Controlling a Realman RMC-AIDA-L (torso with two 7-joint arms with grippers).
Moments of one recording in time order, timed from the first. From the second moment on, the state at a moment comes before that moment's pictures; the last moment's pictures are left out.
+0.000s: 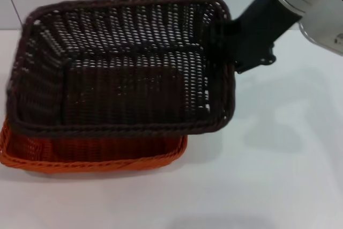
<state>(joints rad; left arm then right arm) -0.16 -2.07 -2.57 -0.33 0.39 -1.56 2.21 1.11 1.99 -1.26 -1.27 0.71 1.86 -2.54</state>
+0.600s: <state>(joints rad) -0.15 -2.06 -2.56 -0.33 0.41 -1.61 2.20 1.28 2.01 -1.24 -0.97 0.67 1.69 -2.61</state>
